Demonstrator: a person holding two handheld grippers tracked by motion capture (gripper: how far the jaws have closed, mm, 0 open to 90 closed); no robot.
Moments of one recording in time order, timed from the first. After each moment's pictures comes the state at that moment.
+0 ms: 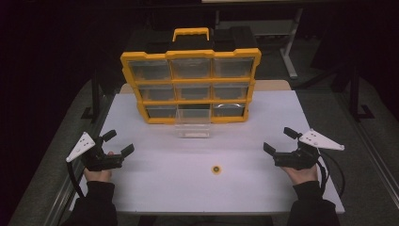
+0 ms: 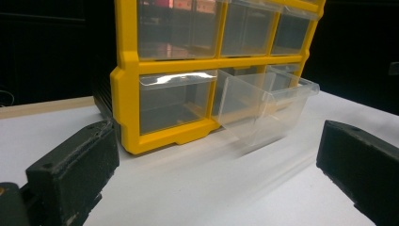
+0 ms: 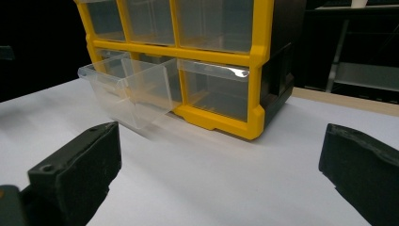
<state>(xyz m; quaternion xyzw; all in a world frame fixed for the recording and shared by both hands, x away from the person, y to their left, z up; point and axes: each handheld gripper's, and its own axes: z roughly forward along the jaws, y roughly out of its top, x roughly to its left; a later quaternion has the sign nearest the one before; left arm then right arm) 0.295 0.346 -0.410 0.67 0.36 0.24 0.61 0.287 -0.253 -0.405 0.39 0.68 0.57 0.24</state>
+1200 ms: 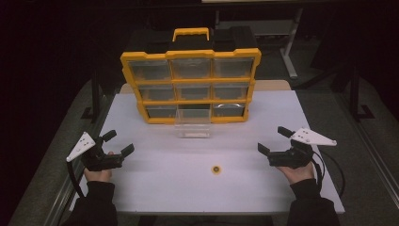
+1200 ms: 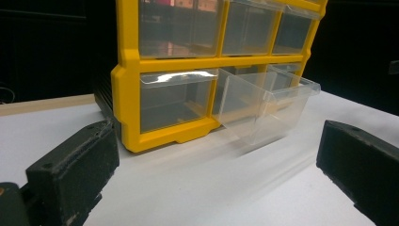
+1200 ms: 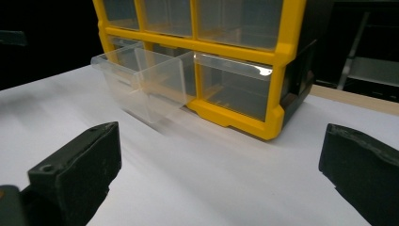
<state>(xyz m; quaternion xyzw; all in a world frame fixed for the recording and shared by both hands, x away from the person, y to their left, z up) 0.296 0.345 -0.410 0.67 0.36 0.24 0.60 0.291 -0.237 -0.396 0.37 0.71 0.55 0.23</state>
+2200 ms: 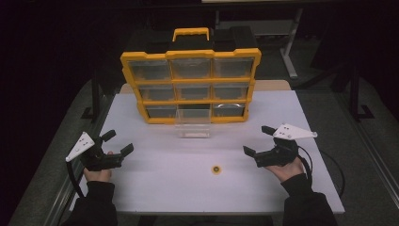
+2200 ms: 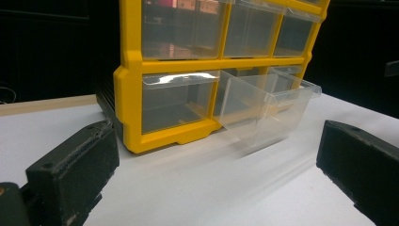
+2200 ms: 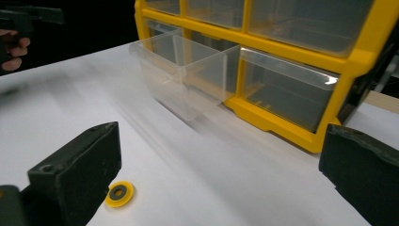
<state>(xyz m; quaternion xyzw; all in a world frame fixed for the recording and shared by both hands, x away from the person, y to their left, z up) 0.296 0.346 -0.410 0.66 0.37 0.24 0.61 0.299 -0.200 -0.384 0.33 0.76 0.53 0.19</state>
